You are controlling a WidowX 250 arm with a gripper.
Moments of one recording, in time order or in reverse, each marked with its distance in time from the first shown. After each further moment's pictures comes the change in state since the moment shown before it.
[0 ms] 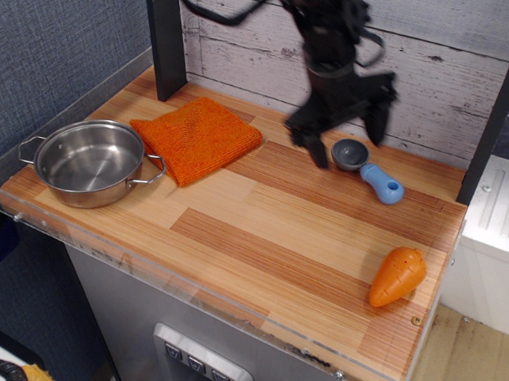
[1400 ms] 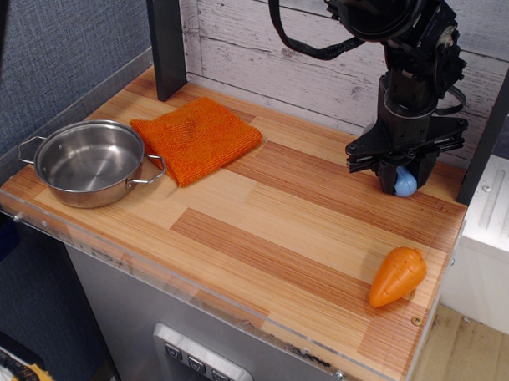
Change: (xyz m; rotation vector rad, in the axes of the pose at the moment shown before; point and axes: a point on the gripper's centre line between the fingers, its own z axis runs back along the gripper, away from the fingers) arm -0.037 -0.022 -0.029 0.124 -0.012 -0.155
